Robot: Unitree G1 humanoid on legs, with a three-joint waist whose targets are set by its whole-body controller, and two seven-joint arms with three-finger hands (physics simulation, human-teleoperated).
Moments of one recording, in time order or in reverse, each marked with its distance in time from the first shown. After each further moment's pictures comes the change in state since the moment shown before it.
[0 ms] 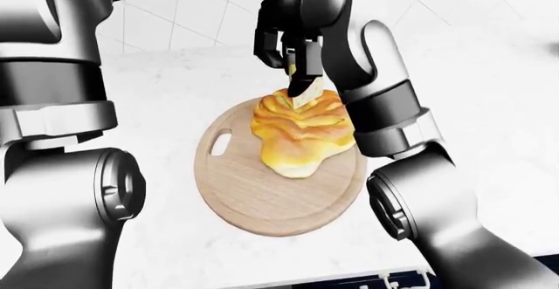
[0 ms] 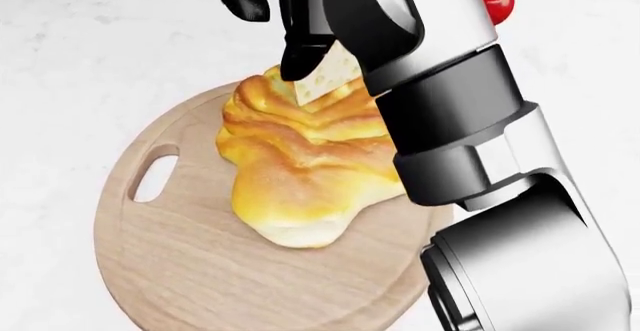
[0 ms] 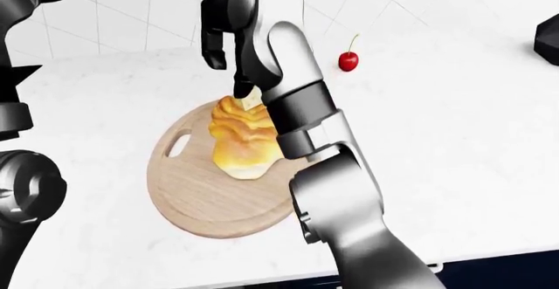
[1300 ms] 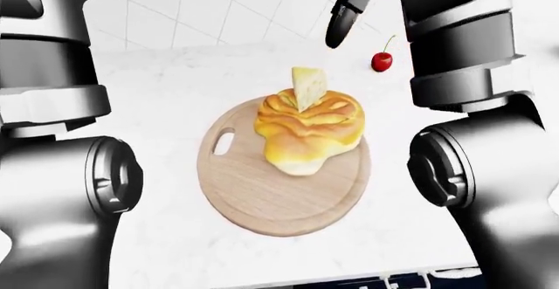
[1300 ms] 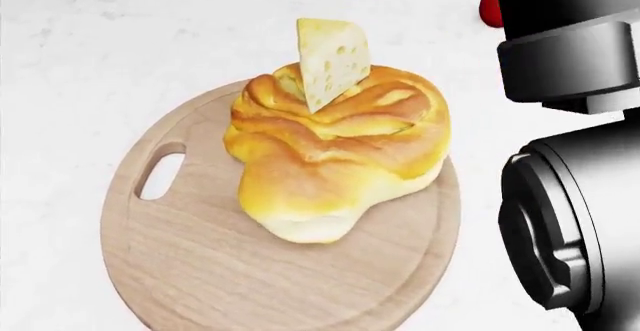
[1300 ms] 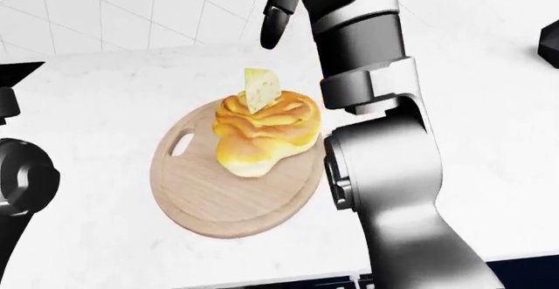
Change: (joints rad) left arm -0.078 0.003 -0.009 0.013 0.023 0.033 -0.008; right arm -0.196 -0.189 -0.114 0.132 0.153 0.103 -0.137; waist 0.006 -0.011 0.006
